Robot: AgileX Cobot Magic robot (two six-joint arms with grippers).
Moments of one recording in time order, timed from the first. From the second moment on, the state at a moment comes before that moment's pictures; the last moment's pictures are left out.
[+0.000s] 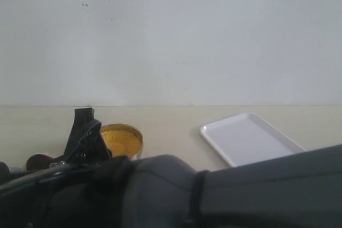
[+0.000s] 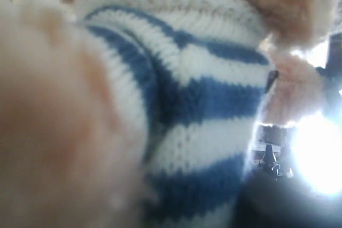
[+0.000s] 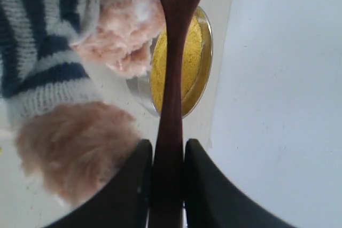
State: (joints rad) left arm 0.41 1.75 -0.28 -1.55 1.18 1.35; right arm 1.29 1.95 -1.42 -1.14 0.89 0.17
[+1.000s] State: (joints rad) left arm 0.41 1.75 -0.28 -1.73 1.18 1.39; right arm 0.65 1.78 -1.42 -0.08 0.93 -0.41
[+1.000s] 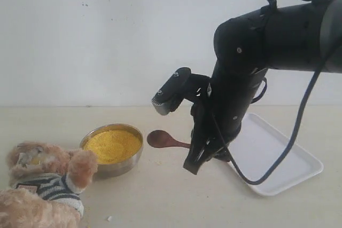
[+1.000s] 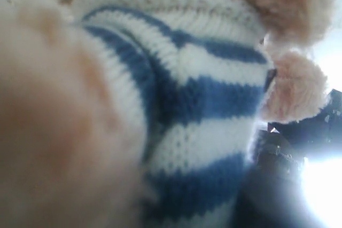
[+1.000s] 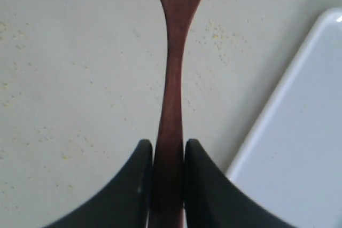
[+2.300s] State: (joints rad) left arm 0.44 1.94 -0.65 -1.74 1.19 1.21; right arm 0.84 2.25 -1.95 -0.47 0.95 -0.49
